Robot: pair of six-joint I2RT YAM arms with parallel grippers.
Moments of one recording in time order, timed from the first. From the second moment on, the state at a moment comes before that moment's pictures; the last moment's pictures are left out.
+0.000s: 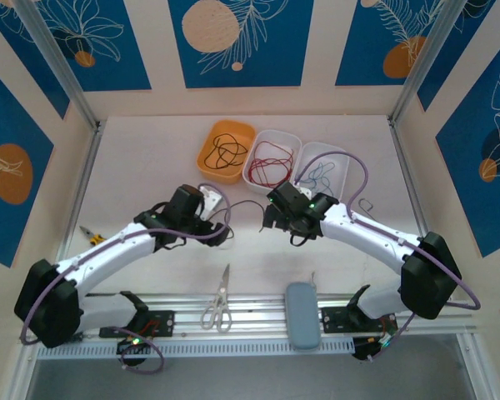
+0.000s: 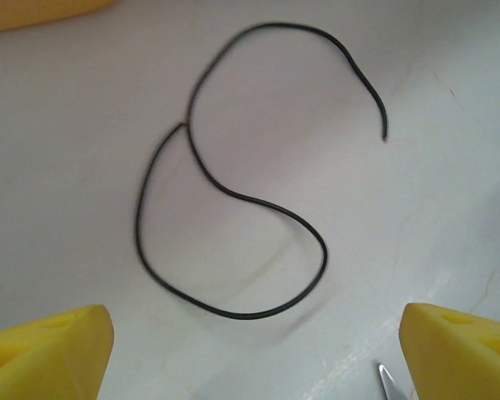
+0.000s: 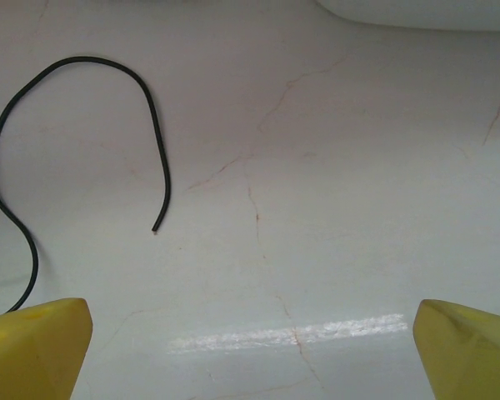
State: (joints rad) left arm -0.67 1.24 0.79 -0.47 0.07 -0.06; right arm 0.77 1.38 0.99 -0.80 0.23 0.96
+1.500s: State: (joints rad) left arm -0.80 1.54 0.93 -0.47 -0.06 0.11; right arm 0.68 1.28 0.92 -0.76 0.16 0.96
